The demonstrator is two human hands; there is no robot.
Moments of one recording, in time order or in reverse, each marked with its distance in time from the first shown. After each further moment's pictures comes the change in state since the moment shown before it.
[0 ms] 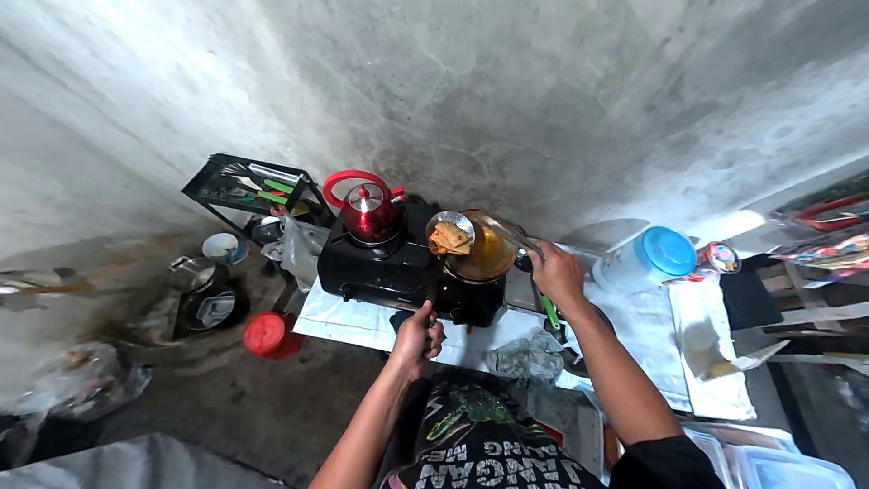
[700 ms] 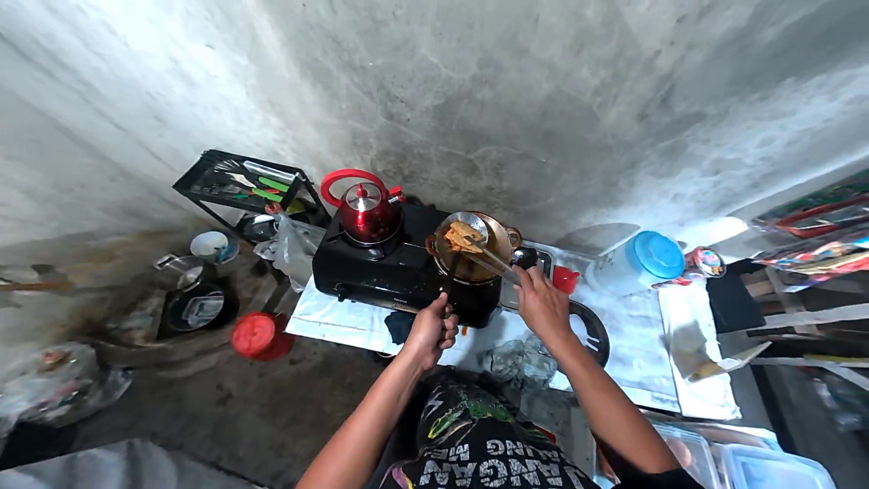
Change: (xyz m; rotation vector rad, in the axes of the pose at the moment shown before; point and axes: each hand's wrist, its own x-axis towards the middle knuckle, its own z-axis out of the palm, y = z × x) left_hand 0.011 -0.001 0.028 0.010 -0.080 -0.044; right_hand -0.057 -0.010 0.023 -0.161 -0.030 -0.163
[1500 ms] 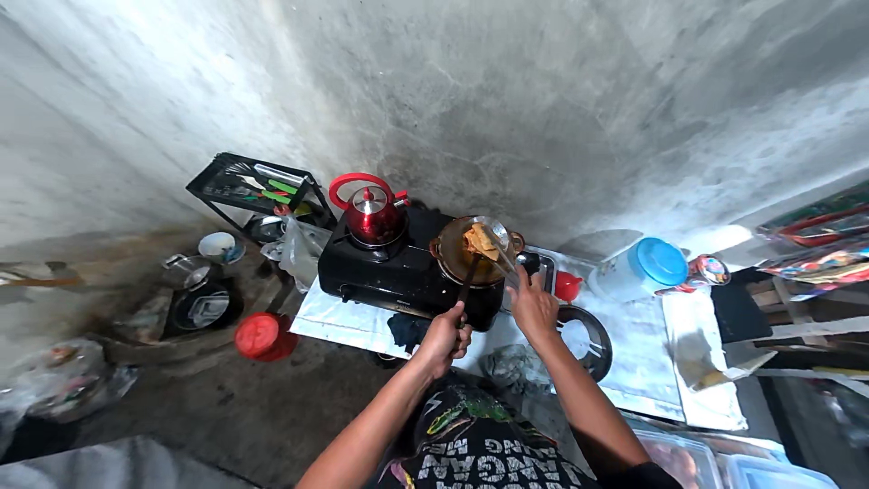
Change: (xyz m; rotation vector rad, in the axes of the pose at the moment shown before) left_hand -0.007 -0.013 0.012 0.094 -0.069 -0.026; right_hand 0.011 -0.023 0.011 0.016 -0.169 0.253
